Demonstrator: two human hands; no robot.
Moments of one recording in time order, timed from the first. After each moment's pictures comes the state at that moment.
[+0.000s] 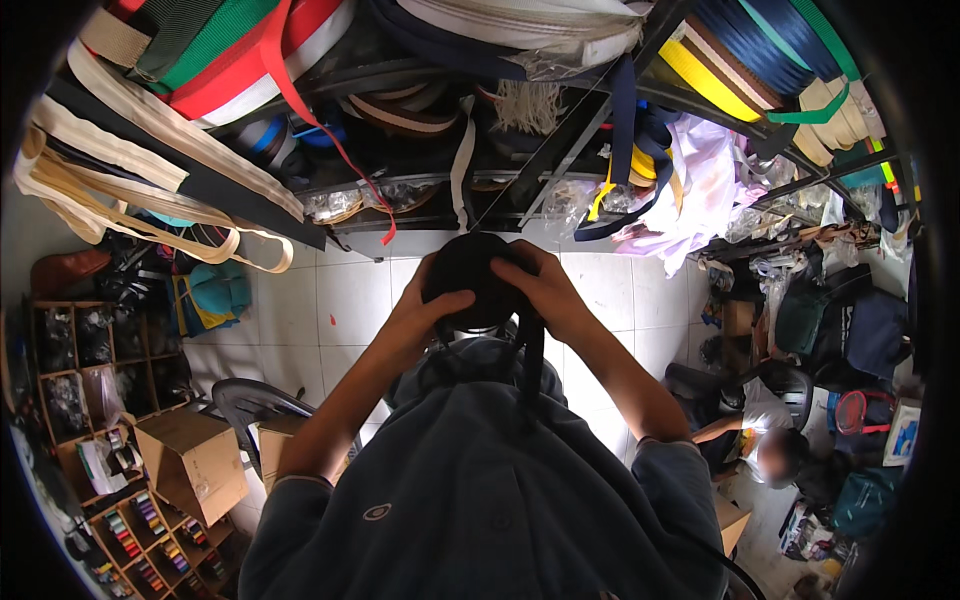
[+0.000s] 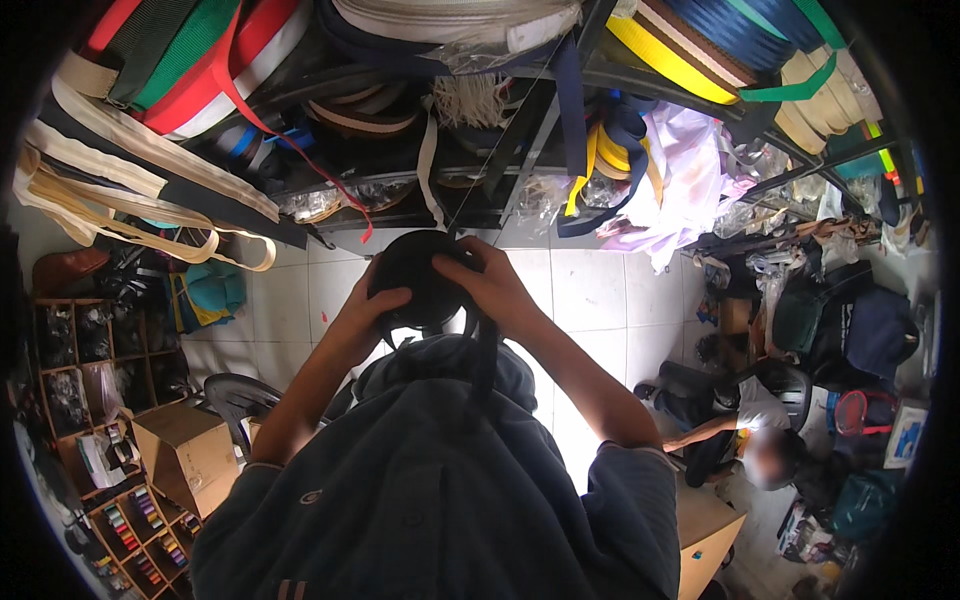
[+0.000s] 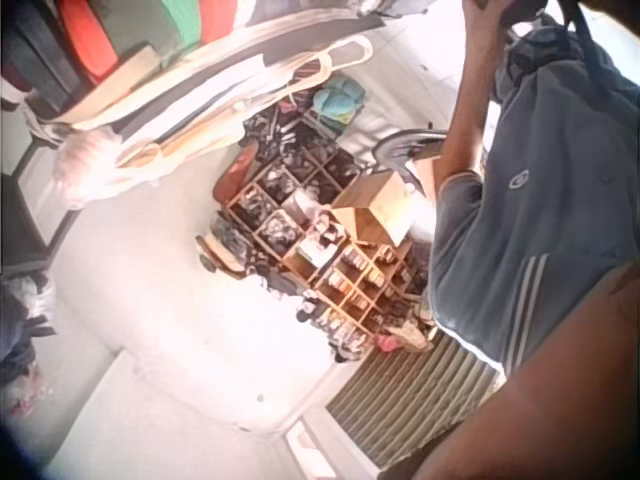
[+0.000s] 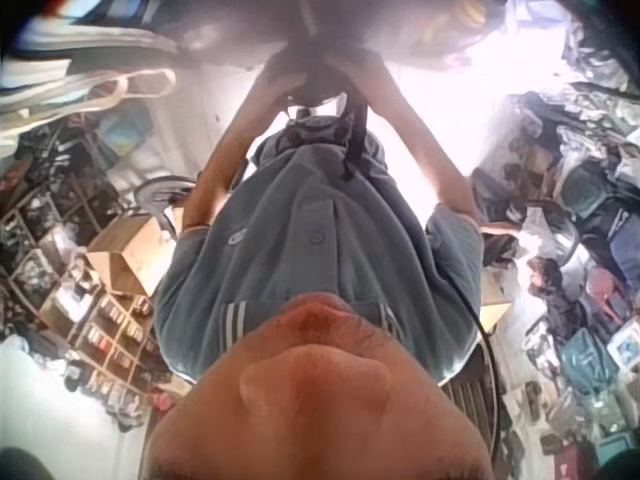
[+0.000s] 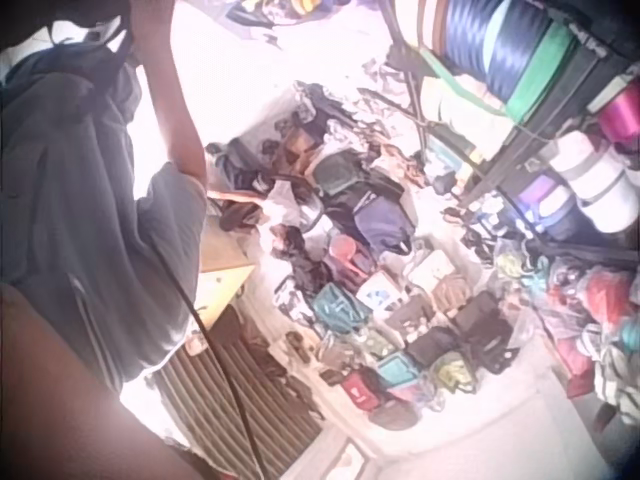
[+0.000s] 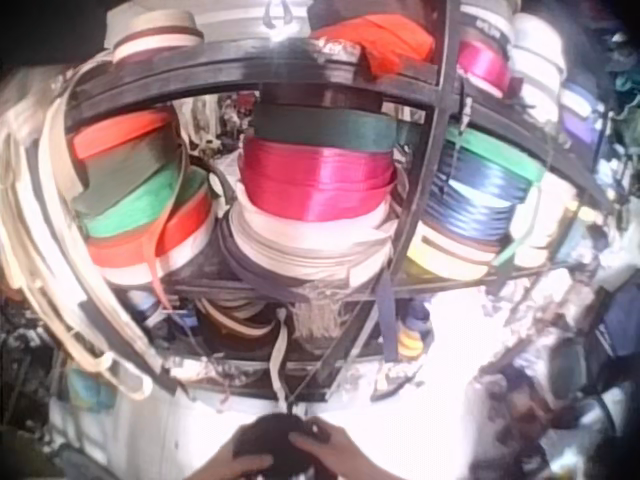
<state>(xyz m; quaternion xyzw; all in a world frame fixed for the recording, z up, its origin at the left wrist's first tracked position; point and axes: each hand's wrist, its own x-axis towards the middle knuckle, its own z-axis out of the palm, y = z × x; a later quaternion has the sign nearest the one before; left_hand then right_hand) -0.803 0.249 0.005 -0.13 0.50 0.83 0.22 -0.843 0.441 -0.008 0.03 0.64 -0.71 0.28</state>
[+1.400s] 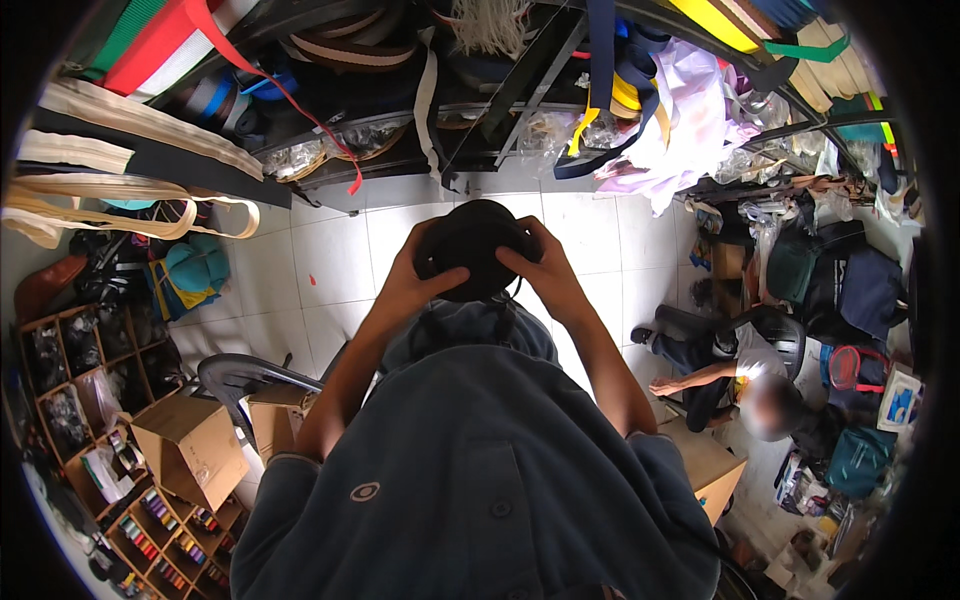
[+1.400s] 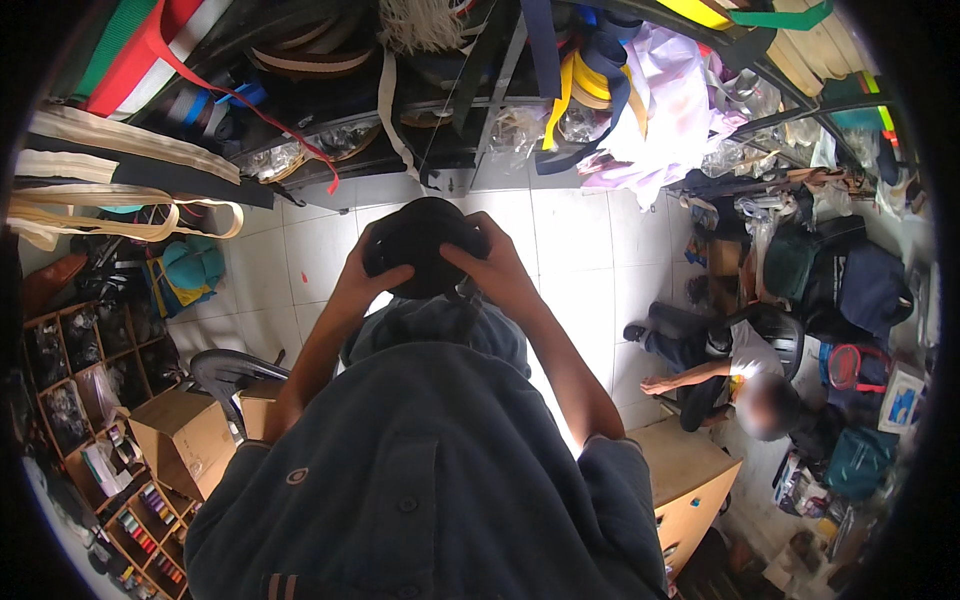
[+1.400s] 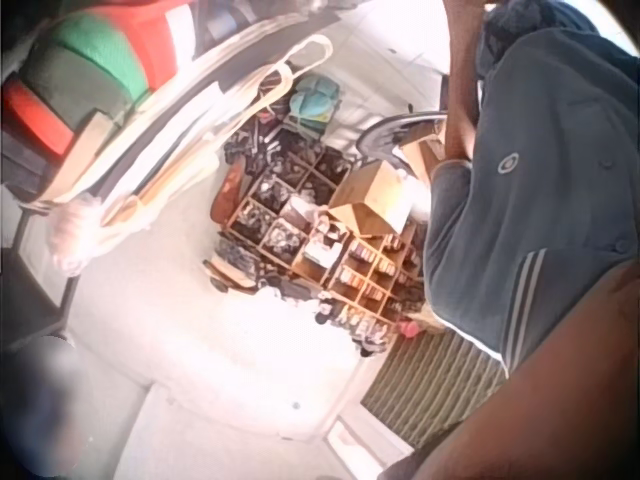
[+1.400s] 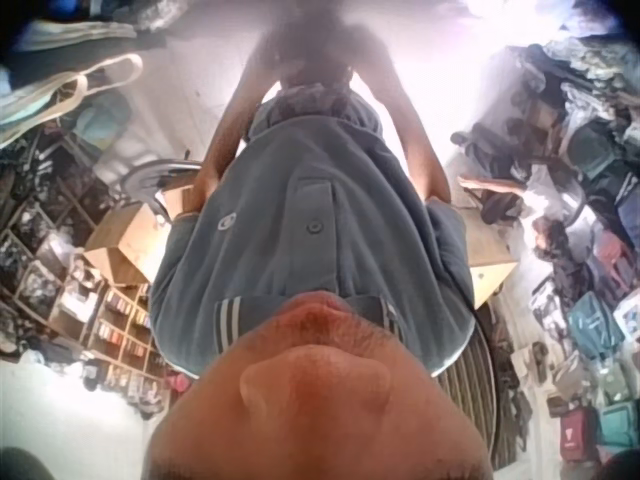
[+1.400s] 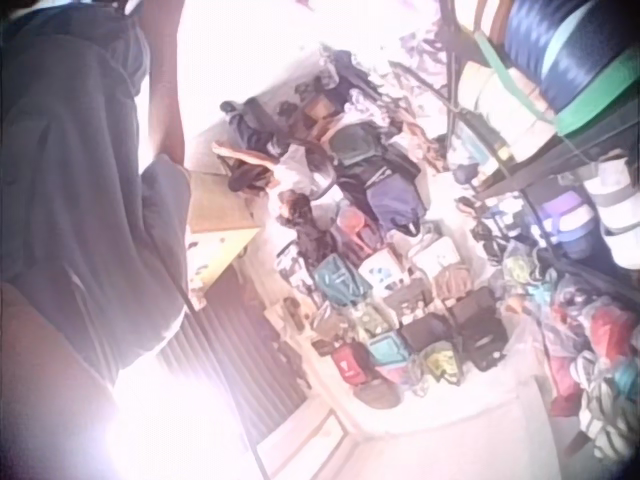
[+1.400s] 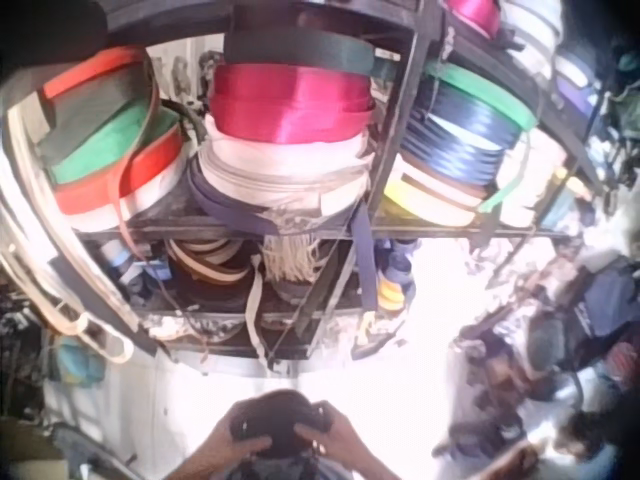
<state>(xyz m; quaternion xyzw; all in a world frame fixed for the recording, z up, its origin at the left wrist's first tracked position) -0.779 0.266 -0.067 -0.01 0.64 0.75 0.18 -0.792 0.472 -0.044 0.06 0.71 -0.67 0.20</state>
